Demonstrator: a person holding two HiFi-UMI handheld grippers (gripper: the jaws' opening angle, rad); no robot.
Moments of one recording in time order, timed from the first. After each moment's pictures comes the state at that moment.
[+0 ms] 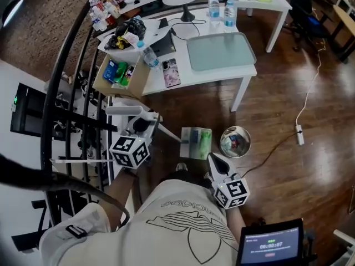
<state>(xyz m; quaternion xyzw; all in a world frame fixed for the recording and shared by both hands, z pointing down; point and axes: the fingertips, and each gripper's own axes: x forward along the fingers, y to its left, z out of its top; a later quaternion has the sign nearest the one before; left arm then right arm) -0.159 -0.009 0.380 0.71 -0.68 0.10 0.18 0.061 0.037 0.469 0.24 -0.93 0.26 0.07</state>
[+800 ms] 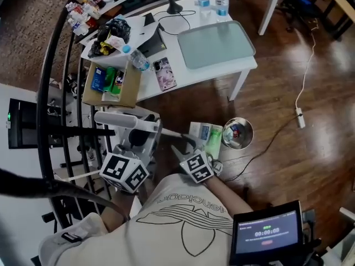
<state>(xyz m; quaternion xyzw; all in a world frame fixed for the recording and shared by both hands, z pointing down) -0.146 -0.039 0.320 0.76 -0.62 0.06 0.18 -0.125 0.024 0.552 0.14 -0.95 0.17 0.20</state>
